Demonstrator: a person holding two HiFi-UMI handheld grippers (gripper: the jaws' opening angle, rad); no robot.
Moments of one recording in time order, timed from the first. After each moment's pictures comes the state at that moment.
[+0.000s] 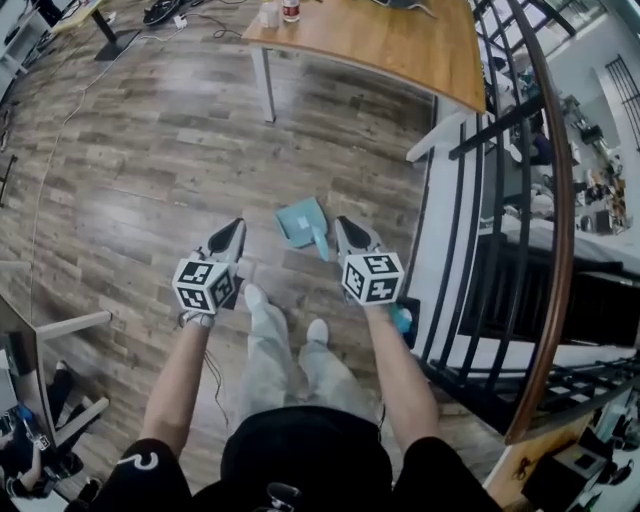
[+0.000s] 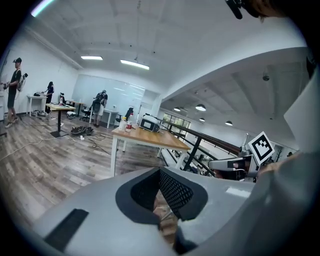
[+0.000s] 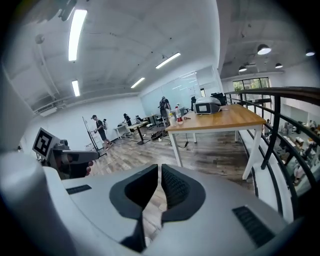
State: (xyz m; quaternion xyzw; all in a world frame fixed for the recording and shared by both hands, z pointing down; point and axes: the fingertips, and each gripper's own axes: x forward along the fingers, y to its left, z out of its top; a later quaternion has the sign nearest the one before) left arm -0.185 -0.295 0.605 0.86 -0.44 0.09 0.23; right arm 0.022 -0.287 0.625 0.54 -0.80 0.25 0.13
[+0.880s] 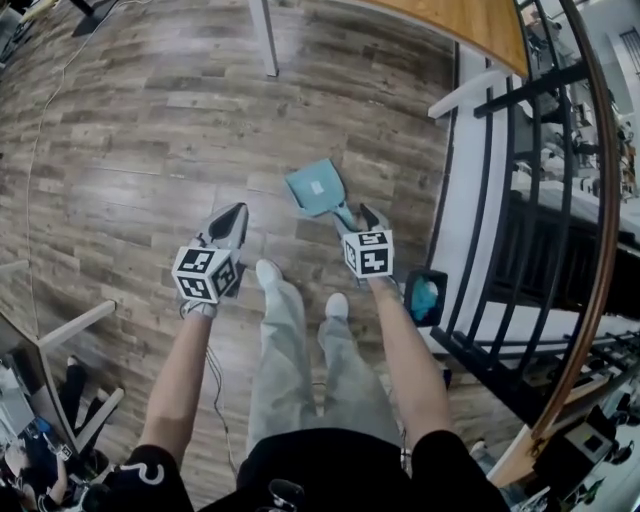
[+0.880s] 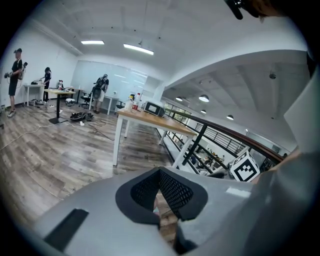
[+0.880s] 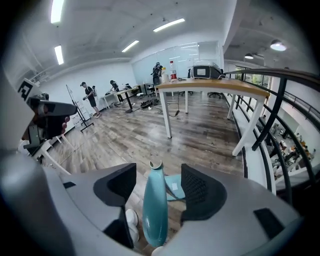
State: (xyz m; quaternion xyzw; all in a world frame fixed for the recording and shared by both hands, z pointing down) left arm -0.221 -0.349 0.751 0.85 -0.42 0.14 0.28; right arm 0.006 -0.312 0.871 0.54 -0.73 0.30 0.30
